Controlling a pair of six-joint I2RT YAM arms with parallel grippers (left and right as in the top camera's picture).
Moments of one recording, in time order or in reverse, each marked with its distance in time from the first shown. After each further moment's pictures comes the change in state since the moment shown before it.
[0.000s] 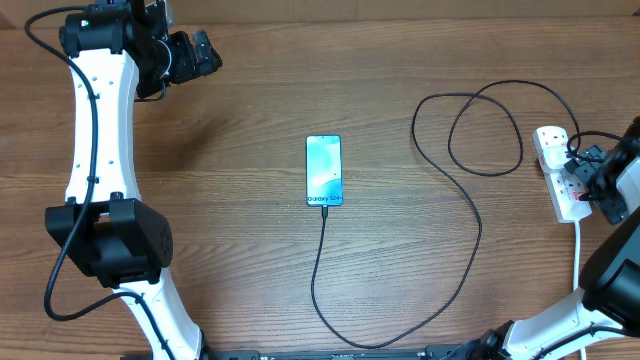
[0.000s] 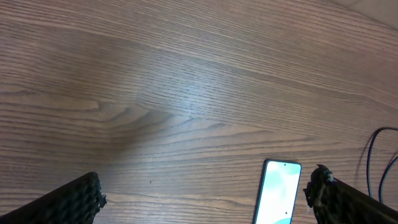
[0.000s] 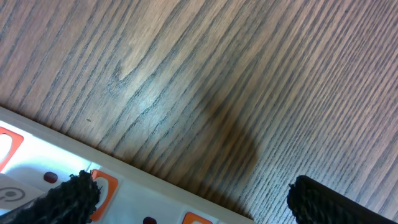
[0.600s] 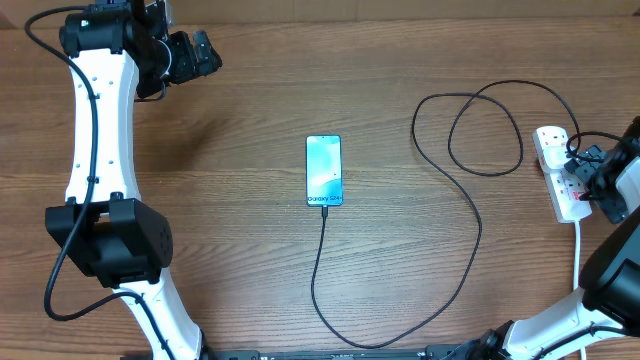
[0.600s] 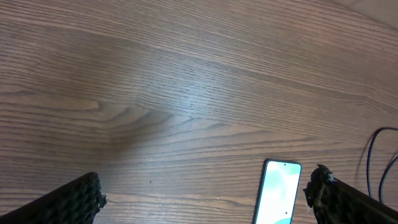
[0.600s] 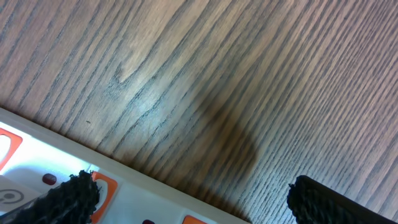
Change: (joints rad) left arm 0.000 0.000 0.000 0.000 0.000 0.000; right arm 0.000 0.000 0.000 0.019 0.010 -0.019
